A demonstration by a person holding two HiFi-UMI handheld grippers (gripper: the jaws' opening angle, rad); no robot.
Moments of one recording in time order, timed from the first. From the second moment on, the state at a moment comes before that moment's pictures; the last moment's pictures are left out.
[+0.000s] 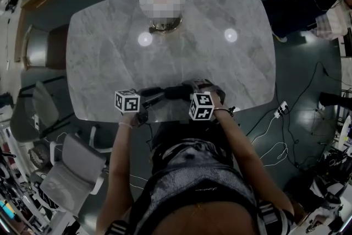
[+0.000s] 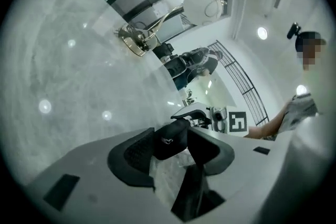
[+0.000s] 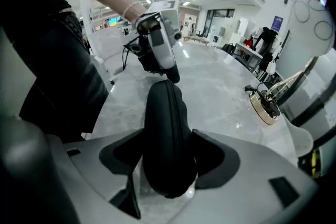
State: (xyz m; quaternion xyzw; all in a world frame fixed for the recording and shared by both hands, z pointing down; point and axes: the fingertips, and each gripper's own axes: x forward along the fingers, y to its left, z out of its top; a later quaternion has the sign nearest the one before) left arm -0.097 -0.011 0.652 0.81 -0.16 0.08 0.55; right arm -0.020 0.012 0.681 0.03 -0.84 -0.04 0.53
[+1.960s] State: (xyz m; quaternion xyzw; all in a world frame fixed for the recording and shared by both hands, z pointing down) left arm -0.099 0.011 0.664 0.80 -0.07 0.06 0.59; right arm -0.018 0.020 0.676 0.04 -0.84 -0.11 0.53
